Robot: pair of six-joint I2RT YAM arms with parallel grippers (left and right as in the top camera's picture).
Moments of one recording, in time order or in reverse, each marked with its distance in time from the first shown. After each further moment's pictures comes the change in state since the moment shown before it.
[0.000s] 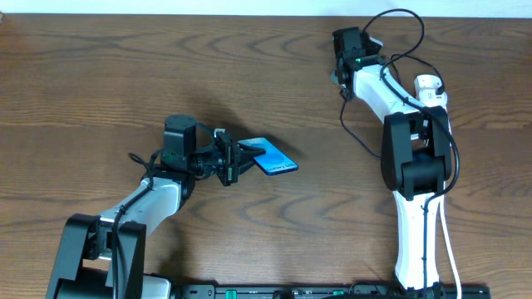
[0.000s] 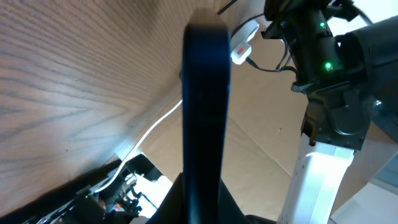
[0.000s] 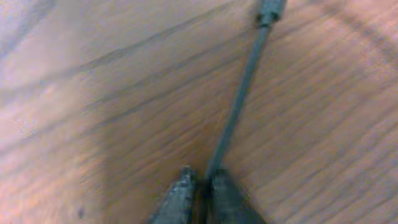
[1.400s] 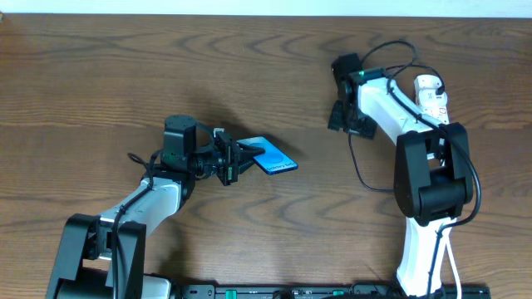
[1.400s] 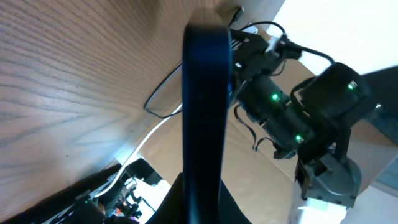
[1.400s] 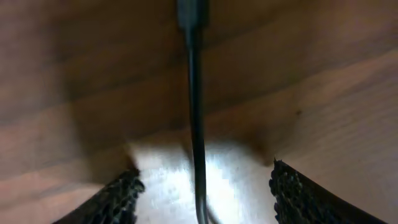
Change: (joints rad) left arm 0.000 0.000 0.000 0.000 -0.017 0.005; right arm 0.039 -0.256 -0.298 -0.361 -0.166 -0.010
